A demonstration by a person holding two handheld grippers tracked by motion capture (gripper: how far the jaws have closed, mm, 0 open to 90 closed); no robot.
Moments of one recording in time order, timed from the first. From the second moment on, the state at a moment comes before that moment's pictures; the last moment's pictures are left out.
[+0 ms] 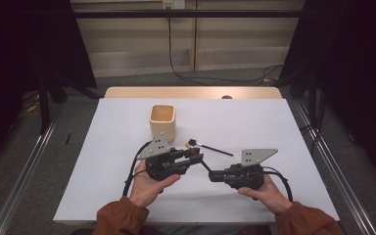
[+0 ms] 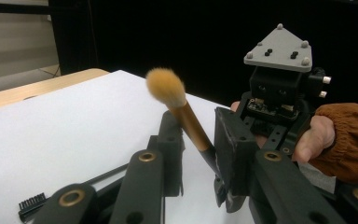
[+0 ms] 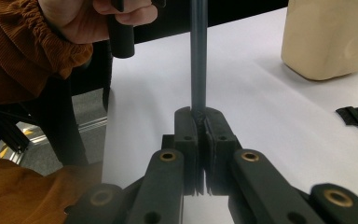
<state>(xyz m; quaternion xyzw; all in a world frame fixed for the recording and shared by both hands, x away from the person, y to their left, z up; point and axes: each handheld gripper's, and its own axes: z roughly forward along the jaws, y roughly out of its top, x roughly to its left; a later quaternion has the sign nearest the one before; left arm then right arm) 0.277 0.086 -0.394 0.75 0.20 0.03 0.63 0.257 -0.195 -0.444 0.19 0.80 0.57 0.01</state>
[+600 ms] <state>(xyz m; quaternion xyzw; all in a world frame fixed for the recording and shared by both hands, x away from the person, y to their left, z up) 0.277 0.081 -0.390 0.75 0.20 0.01 0.63 0.258 -0.194 -0.446 0.20 0.80 0.57 0.01</state>
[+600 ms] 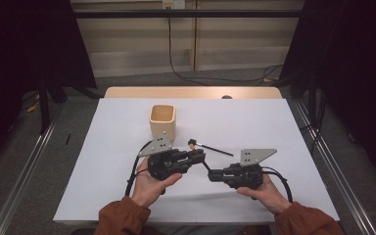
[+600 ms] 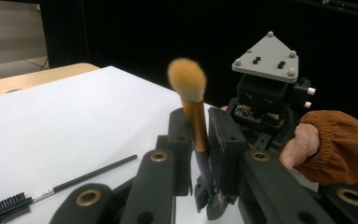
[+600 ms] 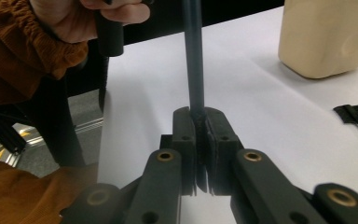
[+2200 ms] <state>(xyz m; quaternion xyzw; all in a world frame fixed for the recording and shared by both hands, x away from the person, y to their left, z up) 0.276 0.103 -0.381 0.75 0.22 0.02 0.62 0.255 -0.223 -0.435 0.26 0.76 0.59 0.09</state>
